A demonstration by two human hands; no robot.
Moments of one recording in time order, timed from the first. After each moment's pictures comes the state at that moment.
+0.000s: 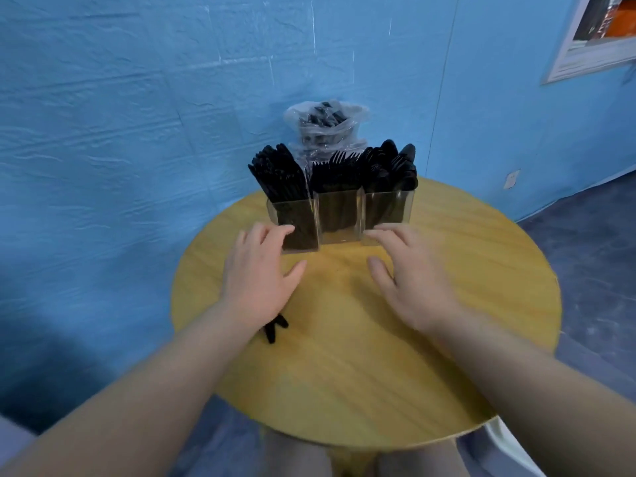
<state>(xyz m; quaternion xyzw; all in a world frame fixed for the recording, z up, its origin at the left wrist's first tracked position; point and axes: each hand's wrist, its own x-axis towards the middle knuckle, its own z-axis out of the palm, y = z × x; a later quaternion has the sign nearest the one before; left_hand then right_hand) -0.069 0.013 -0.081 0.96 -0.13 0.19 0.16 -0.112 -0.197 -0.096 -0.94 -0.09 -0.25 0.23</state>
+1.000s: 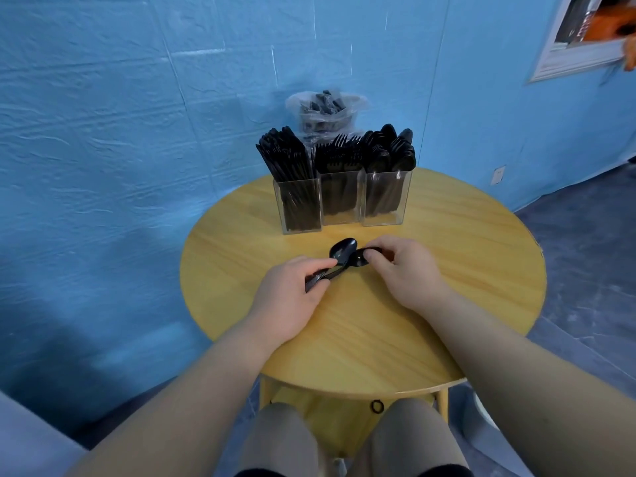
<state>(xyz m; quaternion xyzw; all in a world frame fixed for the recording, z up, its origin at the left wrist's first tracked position) -0.115 0.011 -0.117 0.91 -0.22 0.06 0.34 -0.126 -0.179 -0.112 -0.91 0.01 -0.13 0.39</state>
